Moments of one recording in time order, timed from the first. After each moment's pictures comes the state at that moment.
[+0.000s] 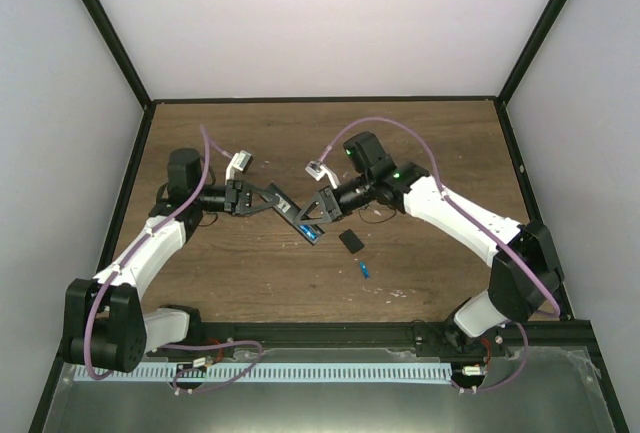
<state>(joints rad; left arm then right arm) -0.15 1.21 0.70 0.10 1.44 -0.75 0.69 1.51 1.22 -0.50 -0.99 0.40</state>
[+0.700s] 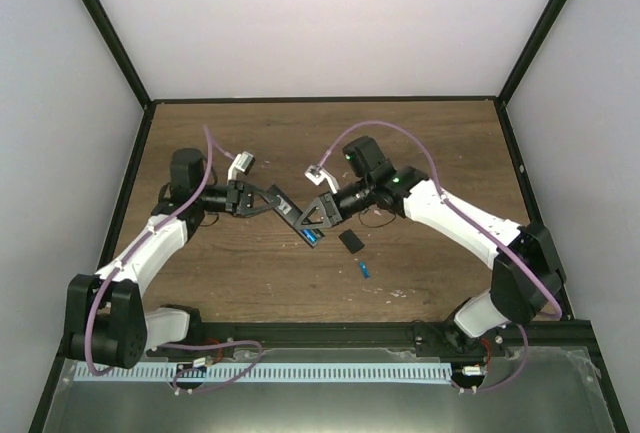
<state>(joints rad) -0.15 1.23 0.70 0.11 1.45 -0.76 0.71 1.50 1.18 -0.48 -0.98 0.36</state>
